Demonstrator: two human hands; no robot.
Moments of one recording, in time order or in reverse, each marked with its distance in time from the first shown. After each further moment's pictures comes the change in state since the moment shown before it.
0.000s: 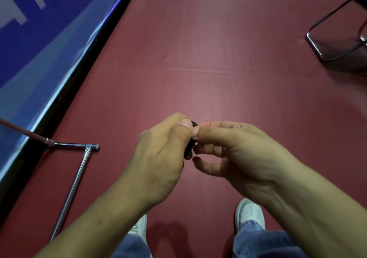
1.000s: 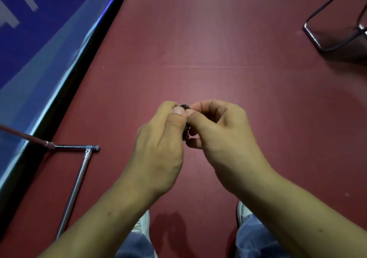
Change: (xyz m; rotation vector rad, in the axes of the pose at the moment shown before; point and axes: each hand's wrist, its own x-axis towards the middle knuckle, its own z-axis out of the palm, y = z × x) left_hand 0.007 0.000 0.011 0.116 0.149 -0.019; right_hand 0.021 0.017 0.013 -0.236 0.237 -0.451
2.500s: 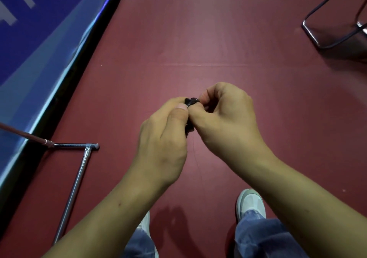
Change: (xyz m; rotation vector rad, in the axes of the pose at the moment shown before) left_hand 0.003 0.007 0.008 -0.097 0.009 0.029; right_hand 0.014 -0.007 -0.008 -0.459 0.166 -0.257
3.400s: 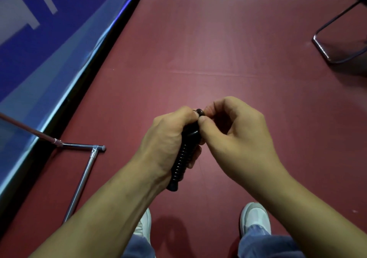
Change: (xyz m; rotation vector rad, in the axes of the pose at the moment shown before) left_hand 0.019 -0.008 -0.014 -0.541 -0.172 -0.417; right_hand -0.011 -0.004 -0.003 0.048 -0.089 -0.096
